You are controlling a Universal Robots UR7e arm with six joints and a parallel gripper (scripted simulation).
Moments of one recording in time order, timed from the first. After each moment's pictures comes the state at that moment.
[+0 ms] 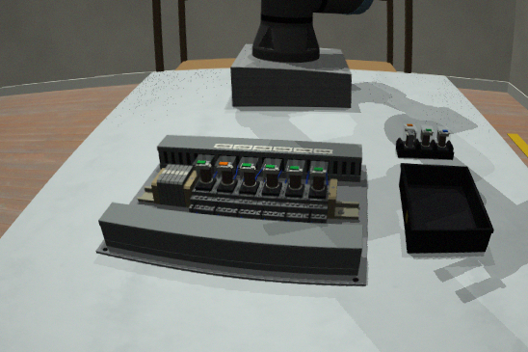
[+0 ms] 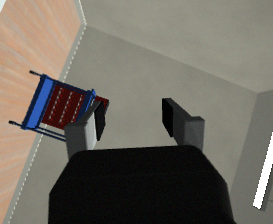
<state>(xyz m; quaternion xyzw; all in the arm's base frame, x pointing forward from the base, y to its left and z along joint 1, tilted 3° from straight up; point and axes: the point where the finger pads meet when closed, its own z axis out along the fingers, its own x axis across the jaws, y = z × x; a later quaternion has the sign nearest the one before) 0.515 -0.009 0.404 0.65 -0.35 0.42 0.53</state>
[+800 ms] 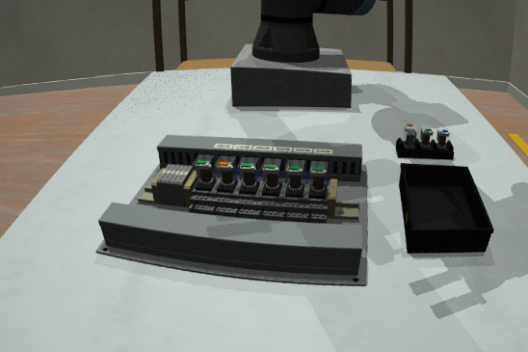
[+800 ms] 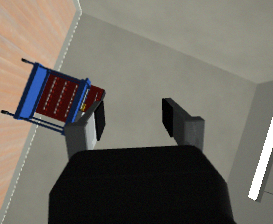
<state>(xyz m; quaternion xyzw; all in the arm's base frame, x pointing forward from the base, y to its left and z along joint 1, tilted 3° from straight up) 0.507 -0.060 0.465 0.64 -0.36 0.41 0.54</state>
